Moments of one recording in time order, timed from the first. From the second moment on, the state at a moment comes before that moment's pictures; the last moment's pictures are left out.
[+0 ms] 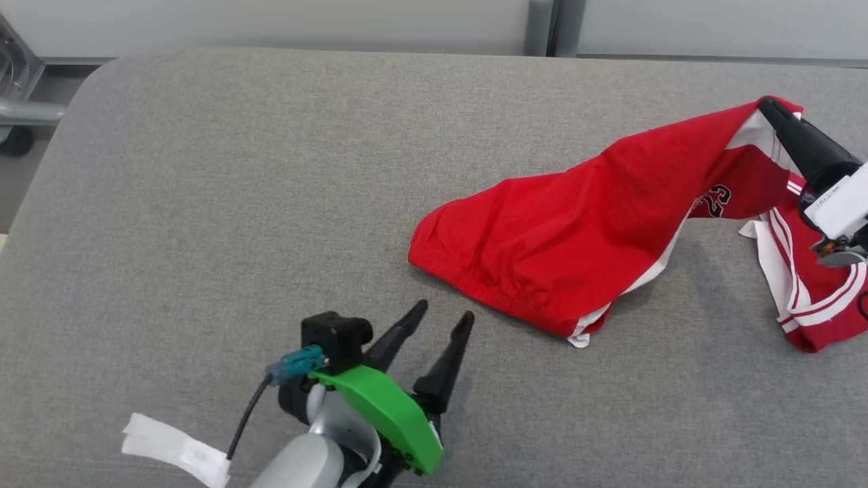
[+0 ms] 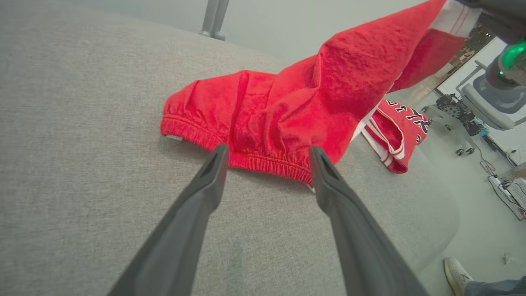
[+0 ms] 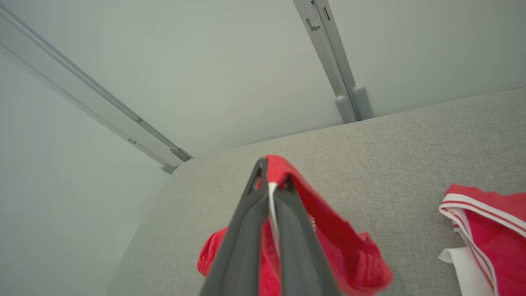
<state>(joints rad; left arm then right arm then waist) -0.21 0.10 -0.68 0.06 -0.74 0.06 -0.01 -0.32 -0.44 0.09 -0.14 0.98 -0.13 0.47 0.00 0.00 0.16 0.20</state>
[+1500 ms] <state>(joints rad) -0.44 0.05 -0.89 0.31 -1.11 0.04 0.08 -0.34 -0.41 0.22 -0.10 0.80 -0.04 0.31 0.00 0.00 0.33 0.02</state>
